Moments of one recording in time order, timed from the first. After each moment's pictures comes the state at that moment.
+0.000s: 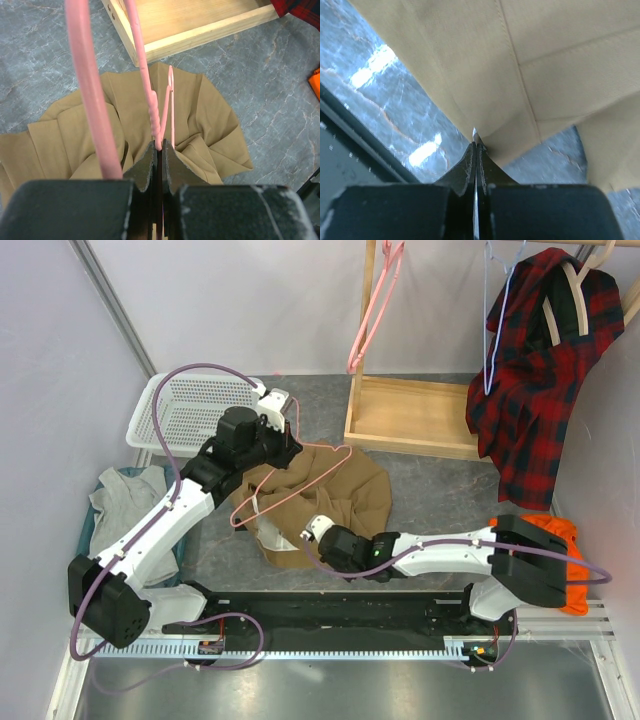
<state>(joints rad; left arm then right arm) -0.51 1.24 1.07 -0.26 0.18 -0.13 1.25 1.54 0.78 -0.26 0.24 0.25</state>
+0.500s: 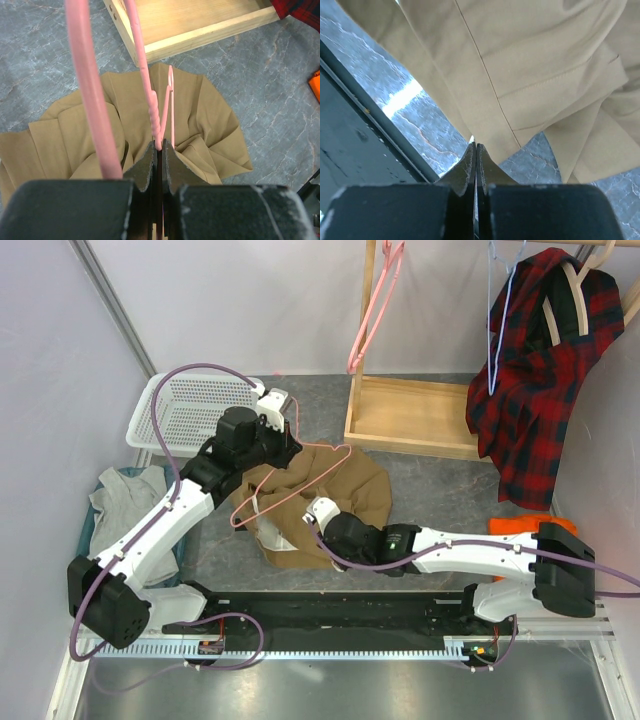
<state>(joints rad) -0.51 1.23 1.07 -0.26 0.17 -0.14 1.24 1.37 0.85 -0.32 0.27 0.27</state>
